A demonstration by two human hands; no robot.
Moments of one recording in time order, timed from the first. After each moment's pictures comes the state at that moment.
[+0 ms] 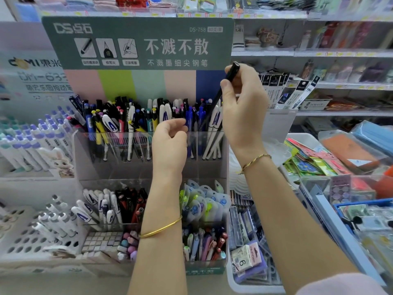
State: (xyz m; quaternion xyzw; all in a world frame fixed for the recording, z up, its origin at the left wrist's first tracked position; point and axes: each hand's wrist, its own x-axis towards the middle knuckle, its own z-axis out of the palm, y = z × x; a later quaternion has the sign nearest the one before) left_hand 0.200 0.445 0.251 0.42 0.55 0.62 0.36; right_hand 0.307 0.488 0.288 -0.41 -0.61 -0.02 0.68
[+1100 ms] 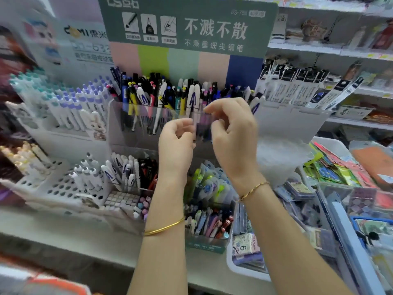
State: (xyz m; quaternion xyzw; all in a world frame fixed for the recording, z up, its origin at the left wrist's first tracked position) left_hand 0.188 0.403 0.235 0.37 0.58 0.64 0.35; right_hand 0.280 0.432 0.250 -0.37 -0.72 0.08 0.58
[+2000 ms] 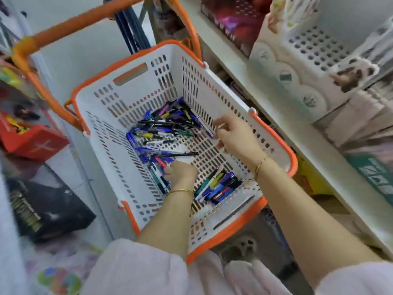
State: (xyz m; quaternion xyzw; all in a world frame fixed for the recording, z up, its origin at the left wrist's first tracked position) left_hand -0.049 0.041 -0.094 -0.19 0.88 0.22 0.38; right_hand -0.008 0.165 0.026 -0.27 -0.85 0.45 -0.03
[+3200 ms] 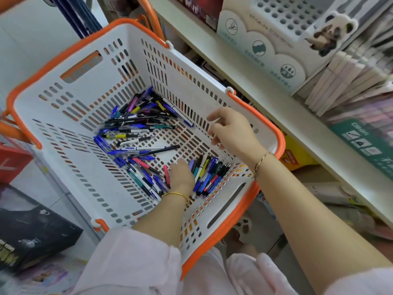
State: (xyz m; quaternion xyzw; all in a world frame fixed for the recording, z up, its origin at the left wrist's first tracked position) left_hand -0.018 0.053 -0.156 0.12 0.92 0.14 0.34; right_hand 0.017 0.173 0.014 -0.36 -0.80 0.48 -0.02
